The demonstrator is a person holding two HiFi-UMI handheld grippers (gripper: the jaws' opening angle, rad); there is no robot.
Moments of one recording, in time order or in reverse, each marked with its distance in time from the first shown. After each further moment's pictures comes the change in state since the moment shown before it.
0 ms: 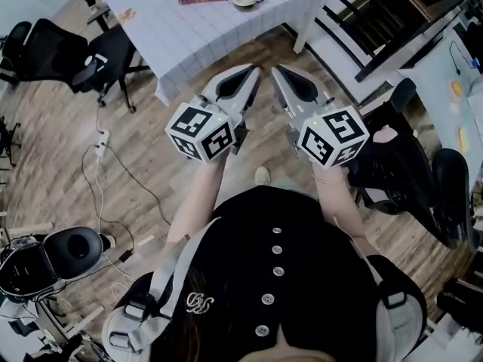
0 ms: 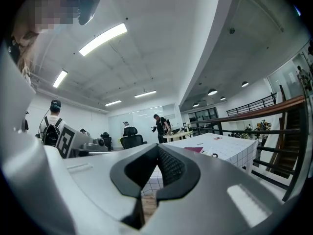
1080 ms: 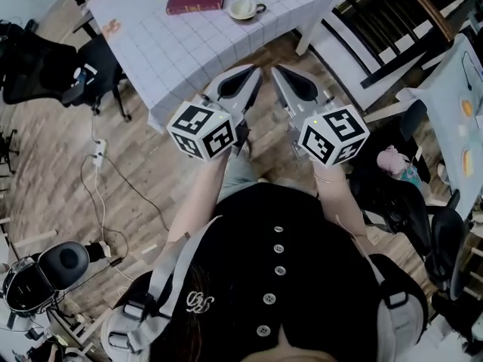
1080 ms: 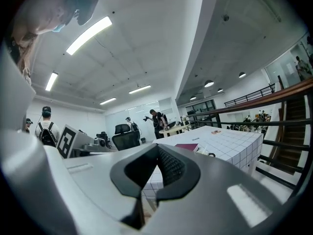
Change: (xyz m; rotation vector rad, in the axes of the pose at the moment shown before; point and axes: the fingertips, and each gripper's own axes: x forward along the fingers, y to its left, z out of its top) left arm 0.108 0.123 -0.022 -0.086 0.067 0.009; right arm 0.114 -0.117 -0.021 0.066 0.064 -0.012
